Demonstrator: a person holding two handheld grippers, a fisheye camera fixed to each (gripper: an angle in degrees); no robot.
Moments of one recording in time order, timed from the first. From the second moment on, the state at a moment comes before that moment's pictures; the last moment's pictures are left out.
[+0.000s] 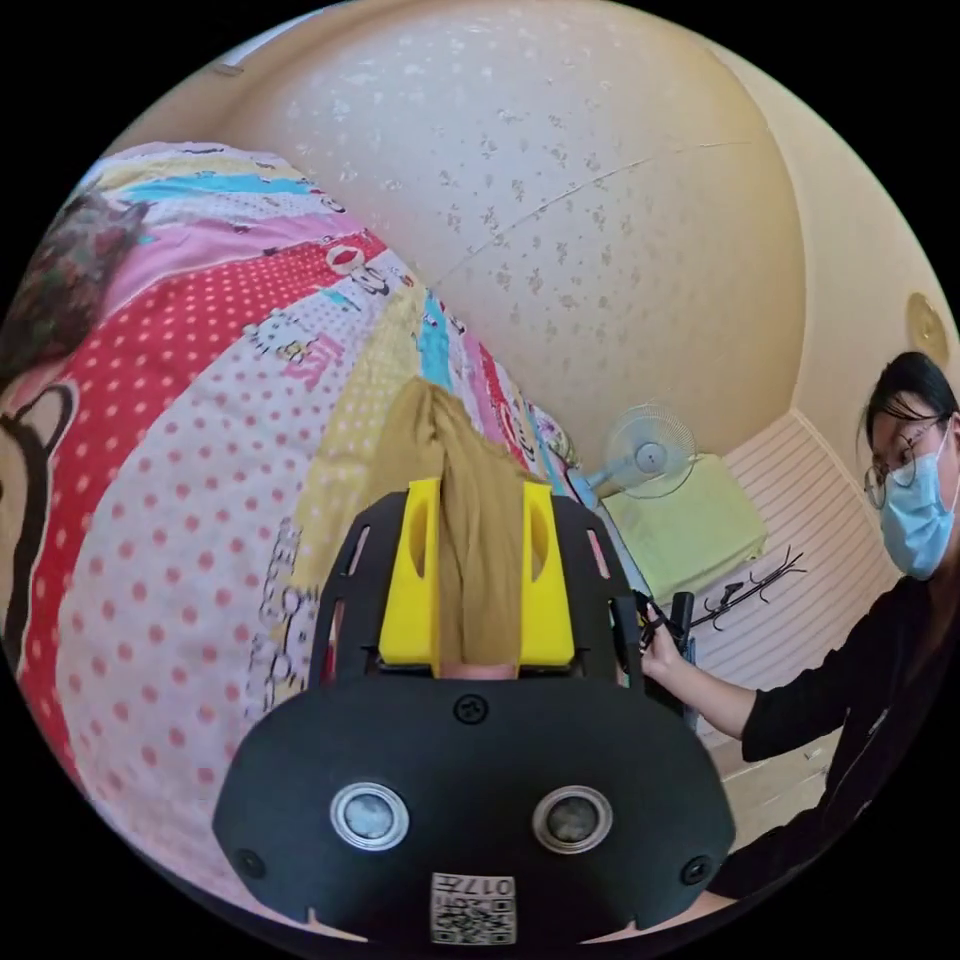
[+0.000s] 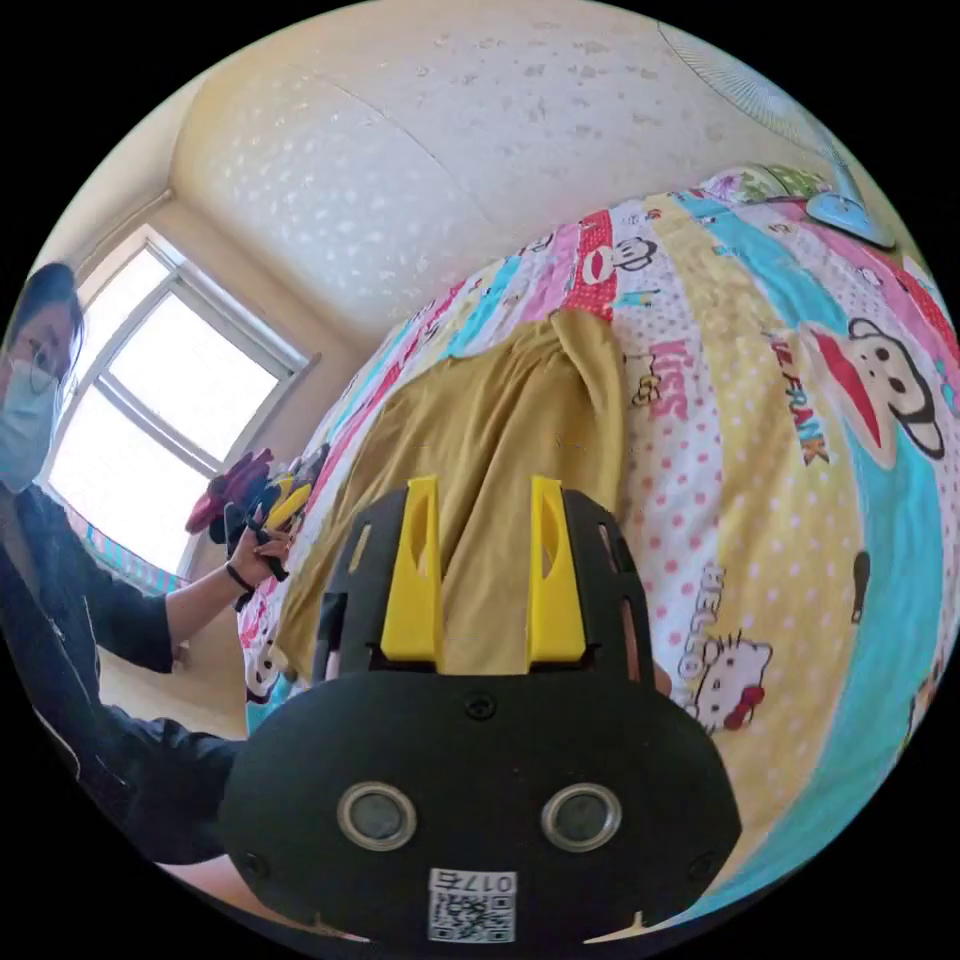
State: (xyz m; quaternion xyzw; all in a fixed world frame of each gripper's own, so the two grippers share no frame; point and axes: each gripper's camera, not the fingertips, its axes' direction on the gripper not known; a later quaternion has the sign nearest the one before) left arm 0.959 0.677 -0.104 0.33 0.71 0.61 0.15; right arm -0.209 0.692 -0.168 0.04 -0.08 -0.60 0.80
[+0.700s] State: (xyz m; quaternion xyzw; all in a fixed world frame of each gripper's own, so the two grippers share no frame) left arm 0.780 0.779 0.123 0.32 0.57 0.65 0.39; right arm -0.159 0.735 -0.181 -0.02 0.05 -0.49 0.87
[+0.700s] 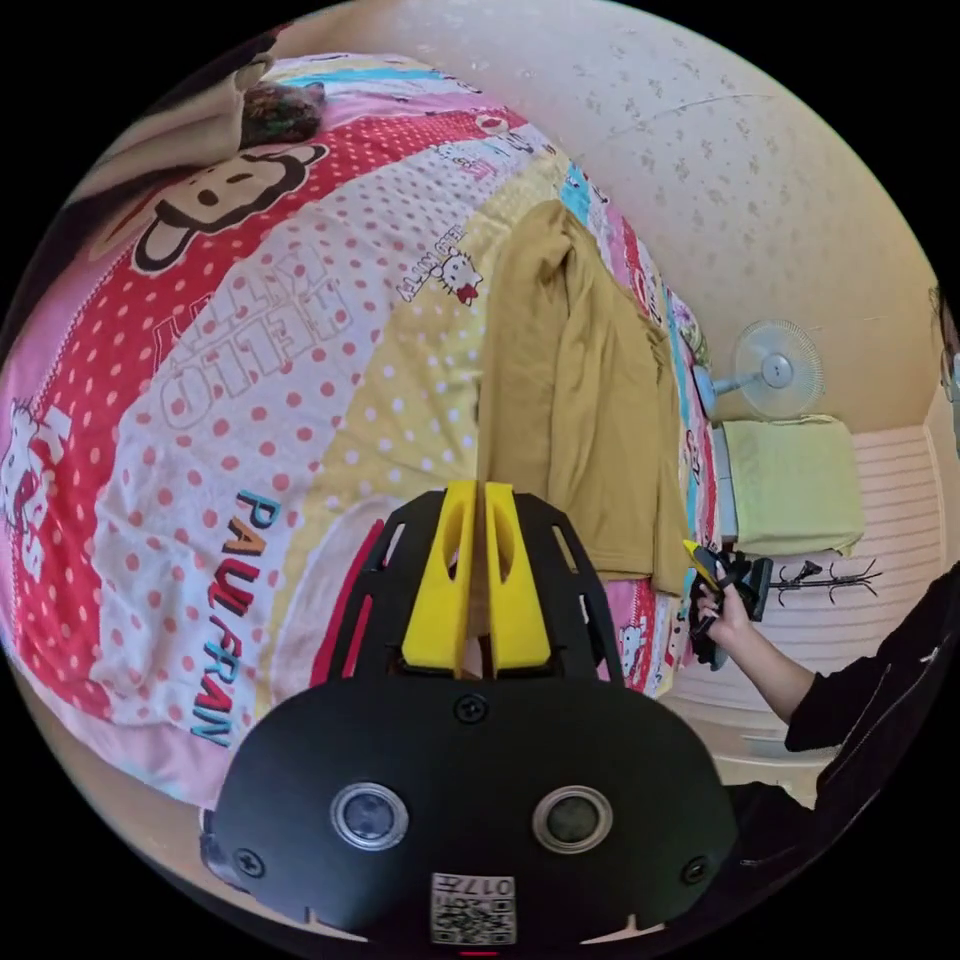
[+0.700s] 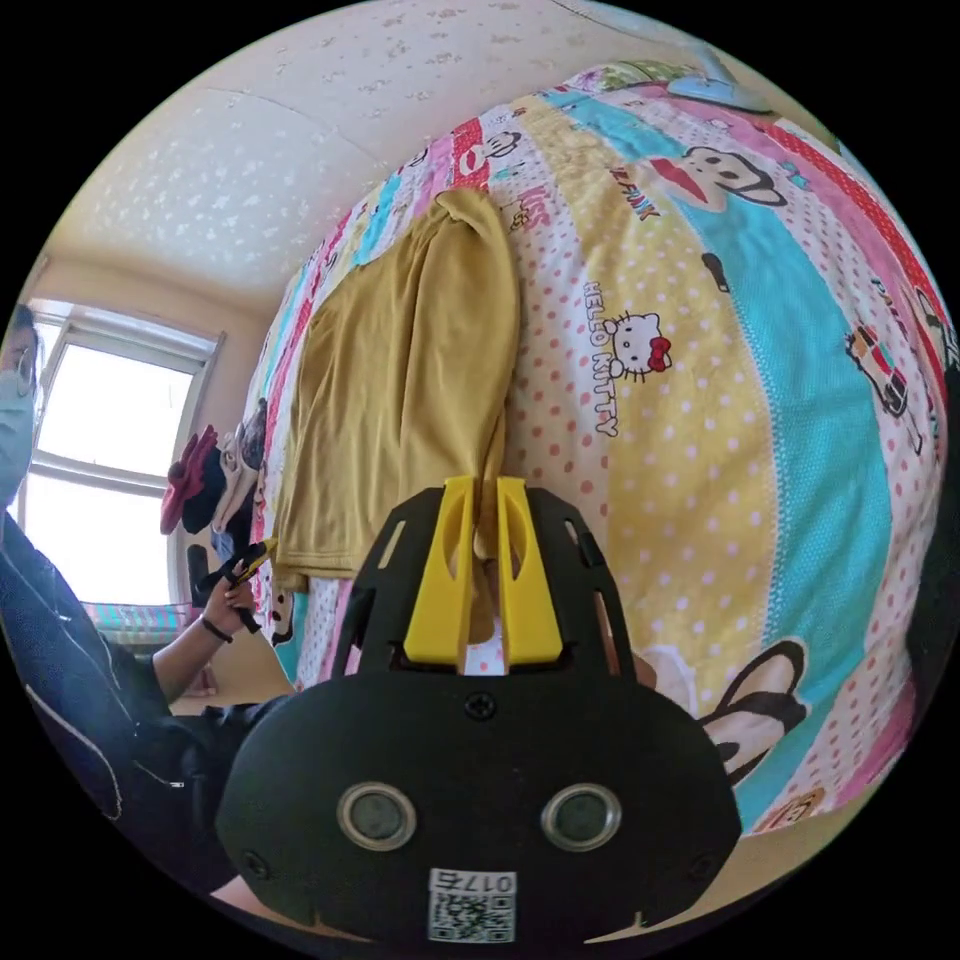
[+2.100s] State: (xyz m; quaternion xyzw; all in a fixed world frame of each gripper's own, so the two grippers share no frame) left arm 0.598 0.869 0.126 0.34 0.55 0.72 0.27; right arm -0.252 0.640 -0.368 0.01 0.29 -0.52 0.80
